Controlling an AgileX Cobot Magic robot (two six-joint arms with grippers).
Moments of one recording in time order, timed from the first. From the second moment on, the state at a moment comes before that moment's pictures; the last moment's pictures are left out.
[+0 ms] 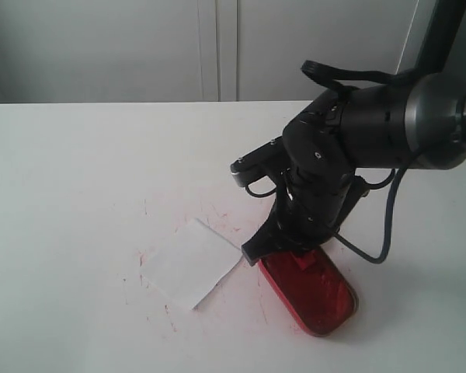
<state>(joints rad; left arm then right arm) 0.03 0.00 0.01 -0.06 0.55 0.13 0.66 1.77 -1.13 -0.24 0.81 0.25</state>
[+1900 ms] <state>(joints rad) 0.03 0.00 0.01 -0.06 0.55 0.13 0.66 1.85 -1.23 -0.22 0.88 0.12</state>
